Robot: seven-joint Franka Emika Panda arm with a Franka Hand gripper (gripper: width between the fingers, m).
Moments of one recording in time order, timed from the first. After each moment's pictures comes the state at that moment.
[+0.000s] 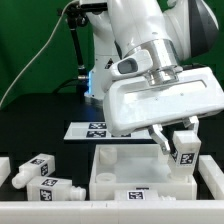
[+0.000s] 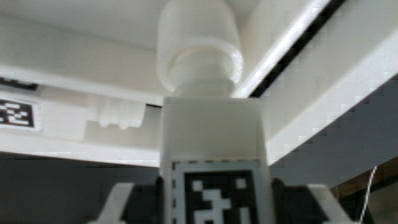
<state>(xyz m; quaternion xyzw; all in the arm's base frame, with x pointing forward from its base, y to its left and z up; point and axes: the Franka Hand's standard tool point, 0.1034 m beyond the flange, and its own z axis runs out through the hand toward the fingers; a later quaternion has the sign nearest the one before) 0.617 0.113 0.076 -0.93 -0.19 -0.31 0.08</state>
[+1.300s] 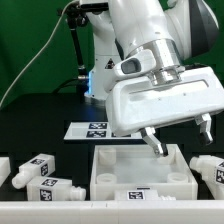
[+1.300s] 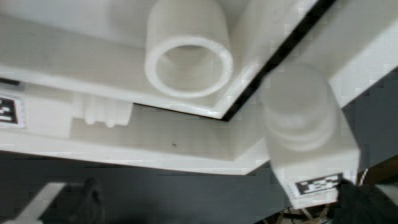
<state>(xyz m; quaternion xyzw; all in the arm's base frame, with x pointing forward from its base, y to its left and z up) 0.616 0.118 0.076 -0.93 -0.20 -0.30 0.08</state>
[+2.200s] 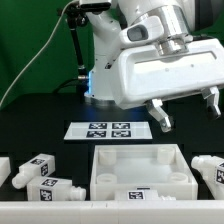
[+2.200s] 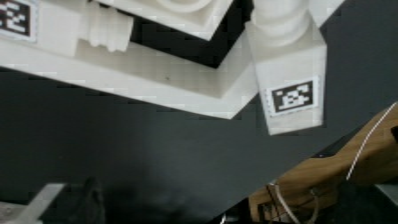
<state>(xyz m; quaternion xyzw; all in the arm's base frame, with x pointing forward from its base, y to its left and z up) 0.625 0.124 0.119 -0.93 -0.22 -0.29 0.08</state>
